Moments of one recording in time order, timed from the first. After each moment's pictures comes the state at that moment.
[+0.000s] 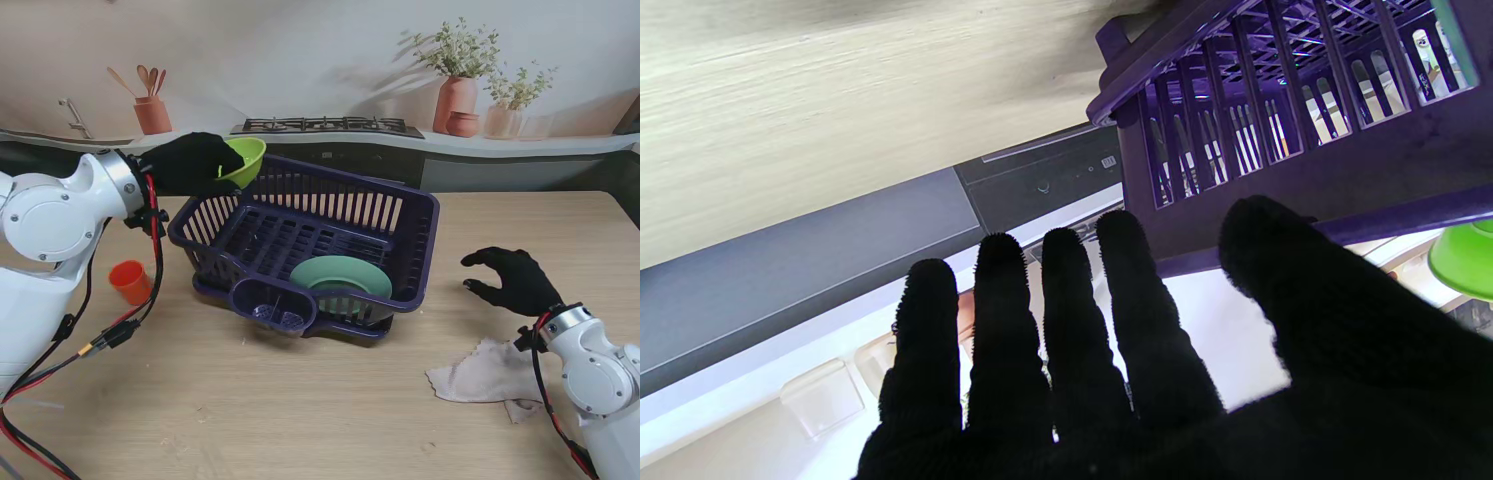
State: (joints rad) left arm 1.16 -0.98 -1.34 -1.81 0.41 -0.21 -0.63; right arm -1.69 -1.08 1.64 -1.50 -0.67 -0.47 -0.01; left_hand 1.07 -0.55 0.73 -0.20 0.97 0.49 0.46 0.52 0.90 0.54 0.67 0.58 0.88 0.60 1.09 0.92 0.67 0.65 1.49 0.79; right_hand 0.49 -0.40 0.83 -0.07 0.63 0.17 0.44 0.33 0.55 0.19 0.52 0.30 0.45 0.16 0.45 0.35 0.11 0.19 0.86 0.50
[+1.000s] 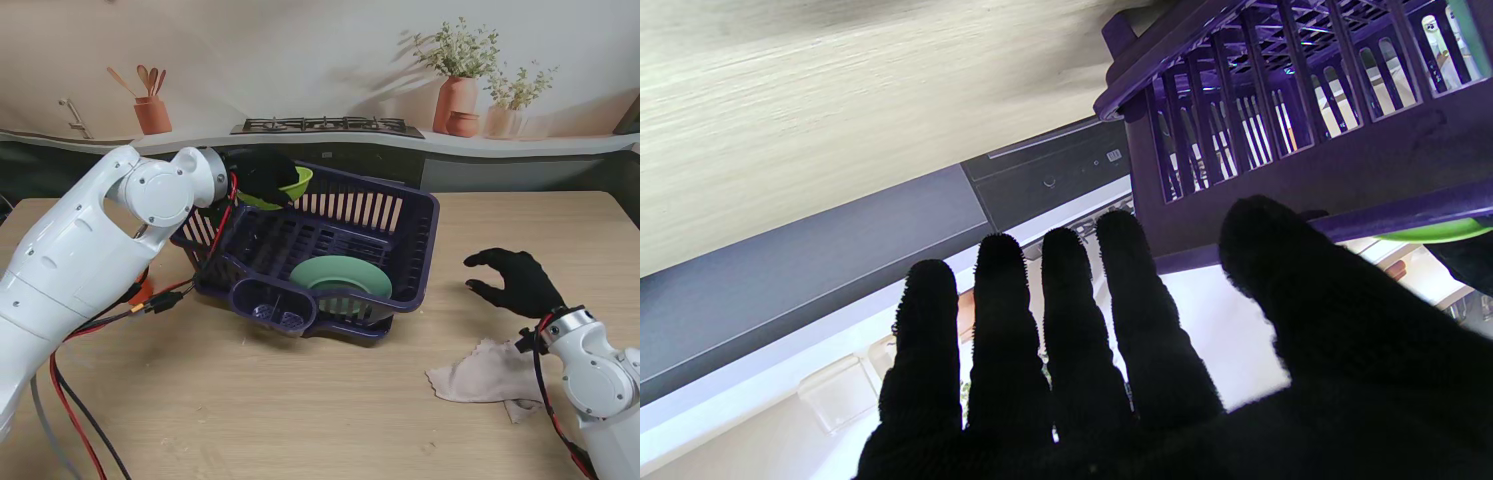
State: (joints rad) left arm 0.80 -1.04 -0.86 -1.46 0.38 -0.05 -0.56; right arm -1.69 -1.08 1.64 -1.48 -0.66 -0.47 -0.03; left_hand 1.07 -0.55 0.73 -0.20 0.97 0.49 0.46 0.52 0.90 0.54 0.67 0.58 0.88 0.59 1.08 0.92 0.67 0.65 1.49 0.79; right_hand 0.49 -0.40 0.83 -0.07 0.63 0.17 0.44 0.33 0.55 0.19 0.52 0.30 0.45 0.16 0.45 0.35 0.11 0.19 0.85 0.50
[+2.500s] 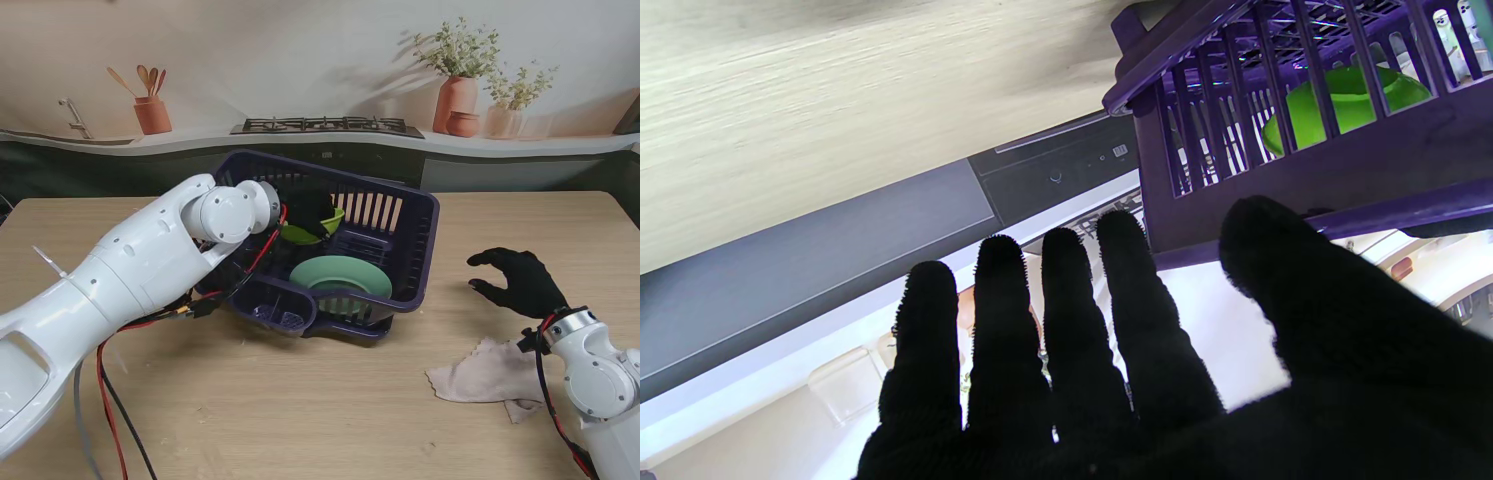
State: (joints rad) left arm 0.66 -1.18 -0.54 -1.16 0.20 0.00 -0.41; right arm -1.69 -1.08 1.65 -1.48 -0.67 -0.47 -0.04; left_hand 1.07 -0.55 0.73 -0.20 0.97 0.49 0.46 0.51 0.90 0.53 0.67 0.58 0.88 0.59 1.05 0.90 0.67 0.65 1.49 0.79; right_hand 0.49 -0.40 0.83 -0.07 0.63 0.17 0.44 0.33 0.55 0.19 0.52 0.30 0.45 0.16 0.45 0.35 0.10 0.19 0.85 0.50
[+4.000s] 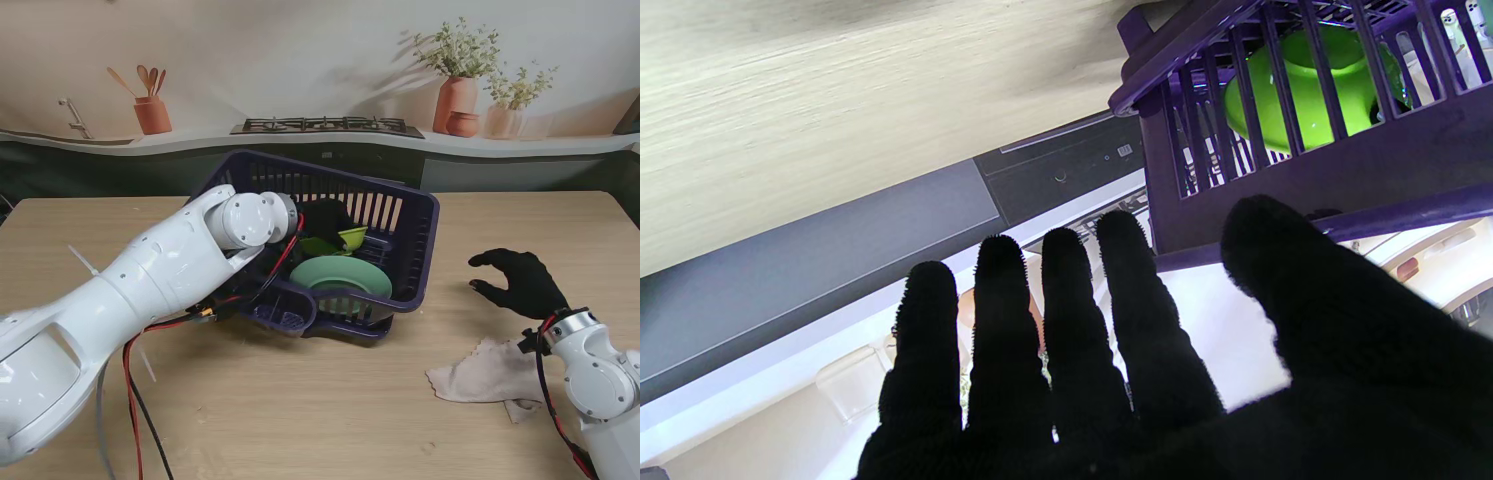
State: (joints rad) left arm 0.64 -1.28 -0.48 -1.00 0.04 0.00 -0.39; right arm -1.69 -1.08 1.65 -1.47 -0.68 -0.47 -0.05; left_hand 1.07 -0.55 0.73 -0.20 0.97 0.41 0.46 0.56 0.90 0.47 0.58 0.58 0.81 0.58 0.88 0.76 0.51 0.64 1.31 0.73; right_hand 0.49 -0.40 0.82 -0.07 0.63 0.17 0.43 0.33 0.55 0.19 0.52 0.30 0.45 0.16 0.45 0.35 0.10 0.19 0.85 0.50
